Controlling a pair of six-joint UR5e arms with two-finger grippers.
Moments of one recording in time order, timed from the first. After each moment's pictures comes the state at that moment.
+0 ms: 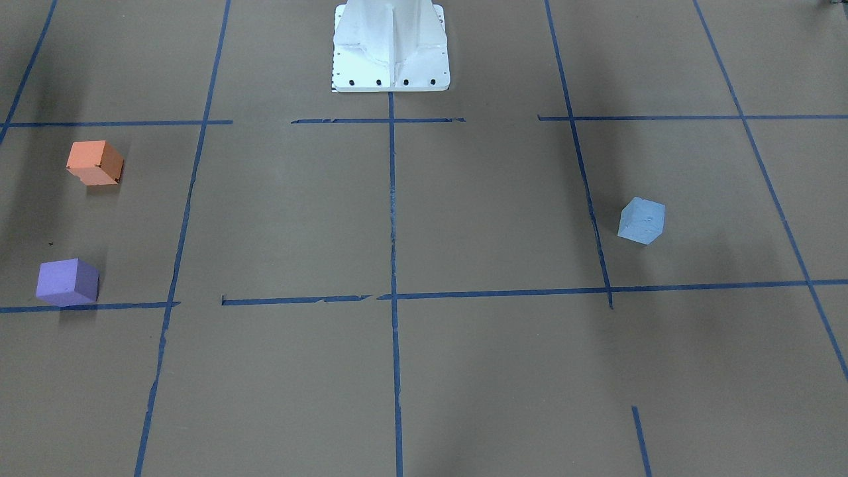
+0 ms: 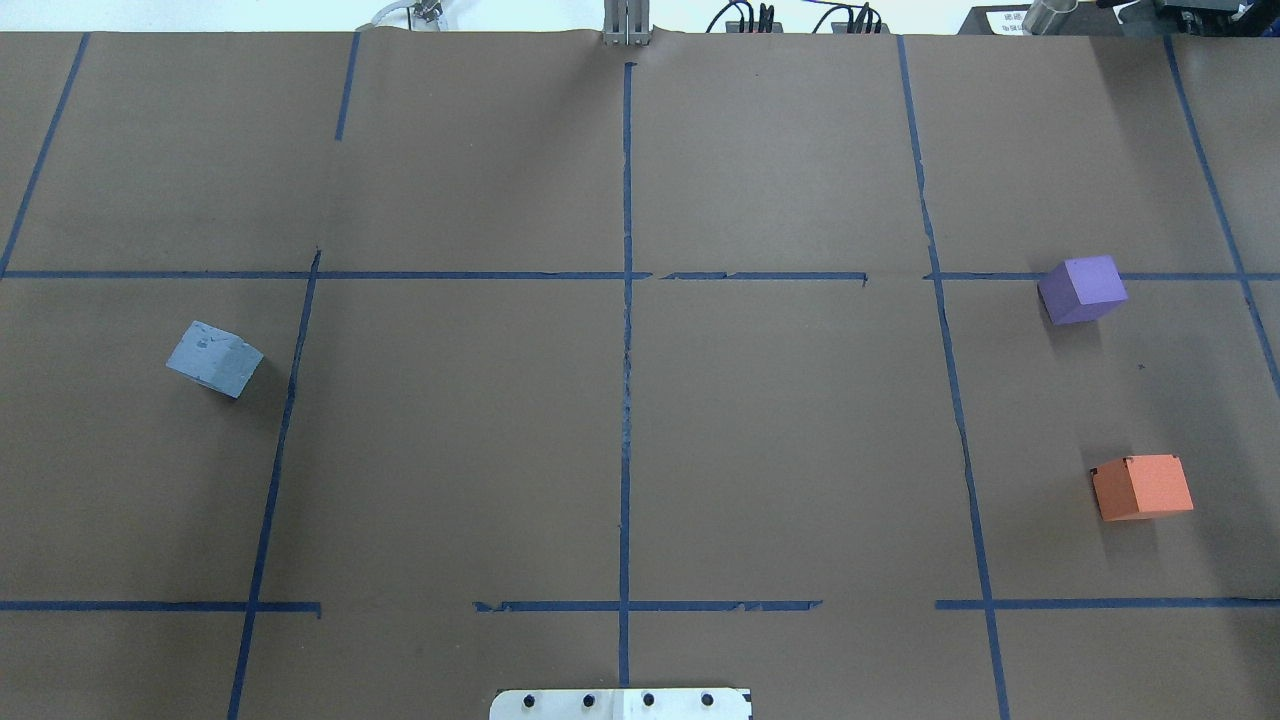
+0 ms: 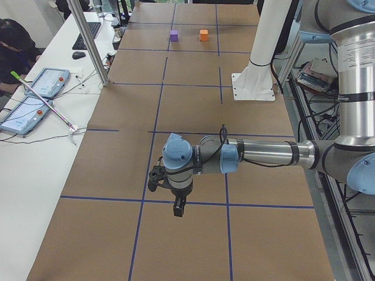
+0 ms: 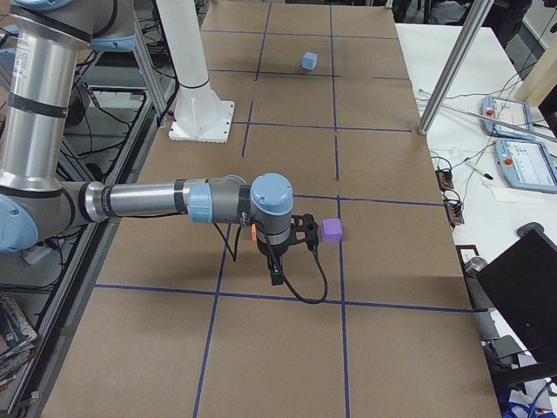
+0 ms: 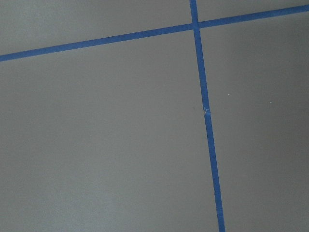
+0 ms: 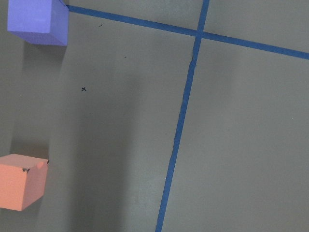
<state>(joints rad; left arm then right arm) -1.62 -1.40 -1.78 -1.47 -2.29 0.22 1.55 -1.84 1.95 -1.65 2.33 -0.16</state>
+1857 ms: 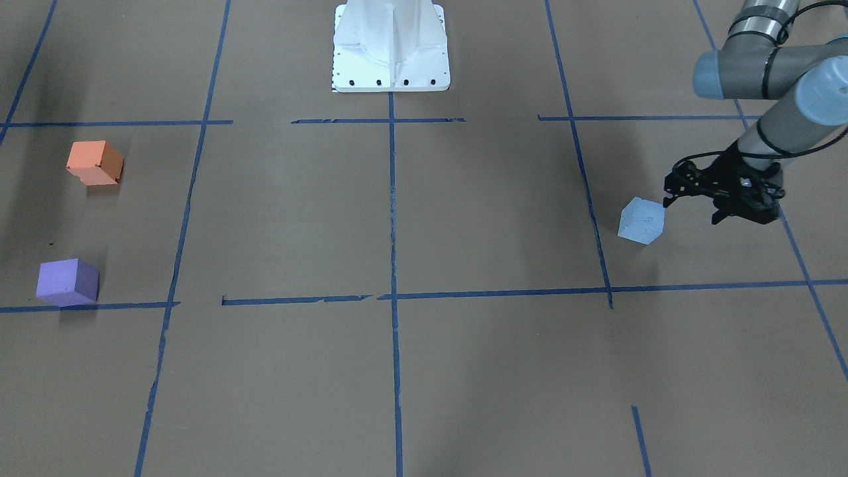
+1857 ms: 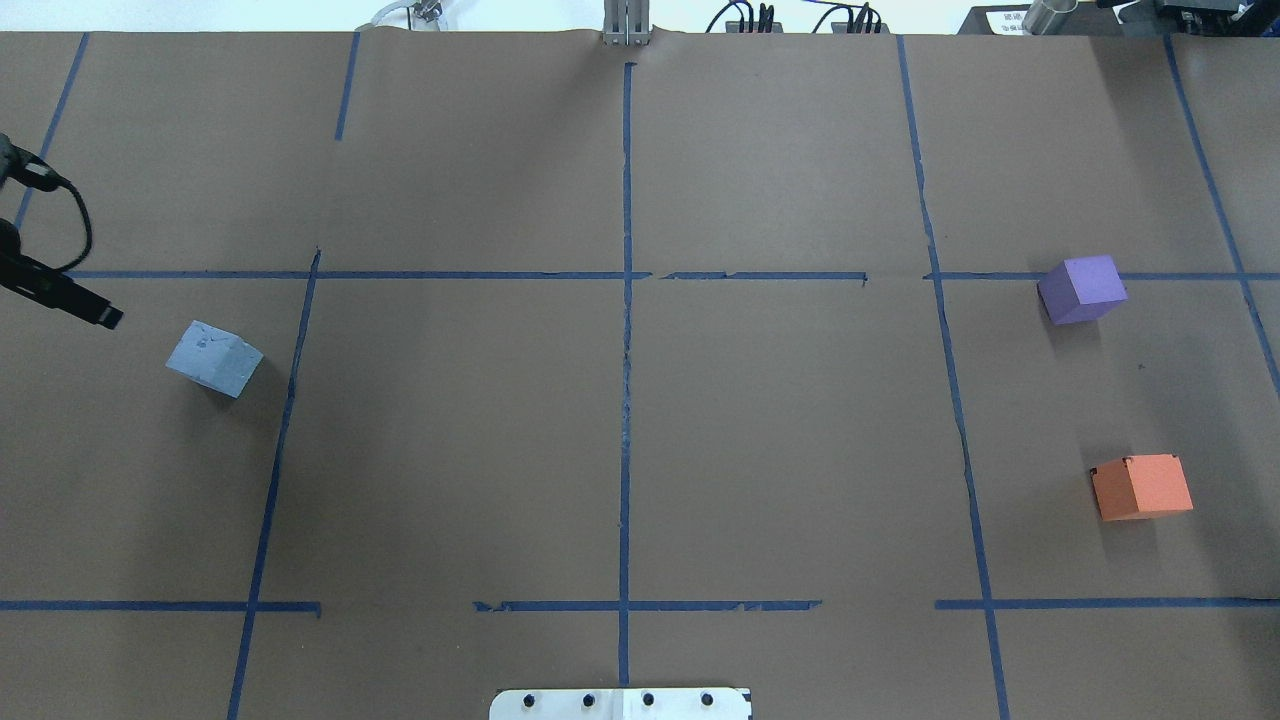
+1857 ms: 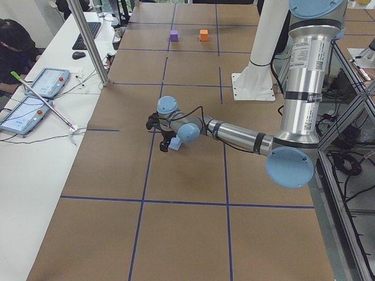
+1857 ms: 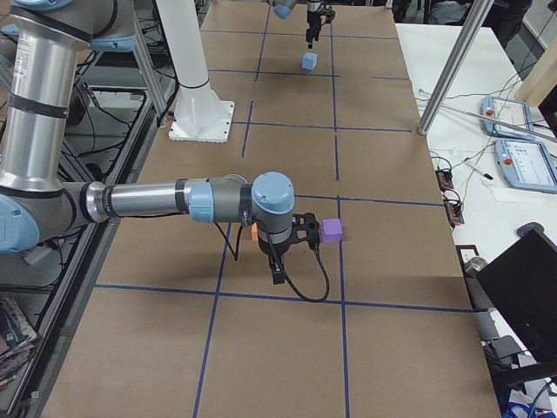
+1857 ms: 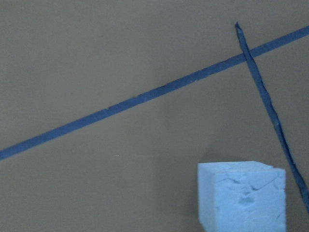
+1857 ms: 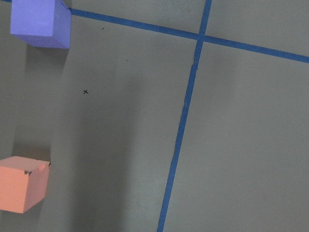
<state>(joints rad) -0.95 -1.63 -1.70 -2.04 -2.20 -0.52 1.55 -1.83 1.95 -1.65 2.33 -0.16</state>
